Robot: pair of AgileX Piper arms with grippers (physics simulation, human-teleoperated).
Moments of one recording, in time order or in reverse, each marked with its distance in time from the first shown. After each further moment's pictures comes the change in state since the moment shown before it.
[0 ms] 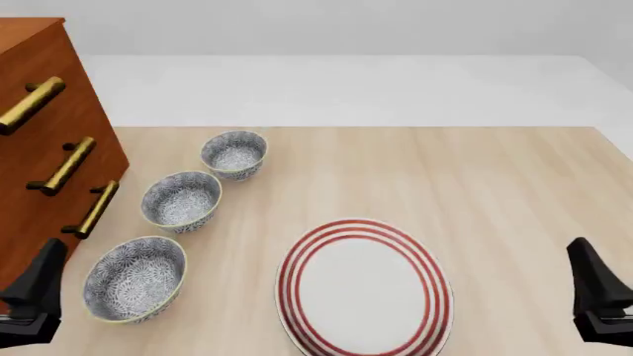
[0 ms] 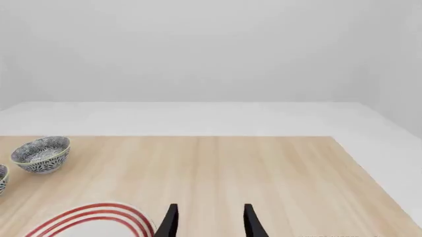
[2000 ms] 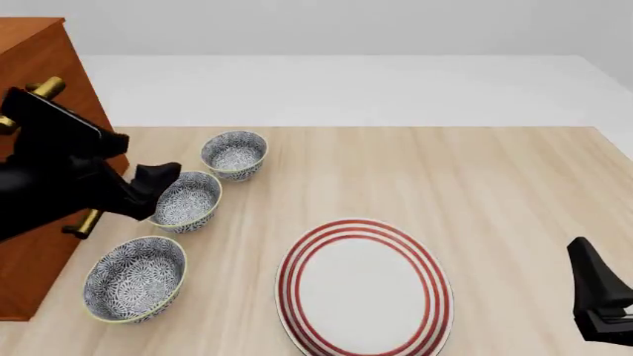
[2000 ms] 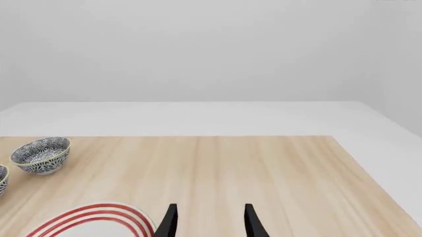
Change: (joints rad) left arm -0.310 0.917 -0.629 0.211 0.269; right arm -0.002 0.001 -0.005 0.005 0.003
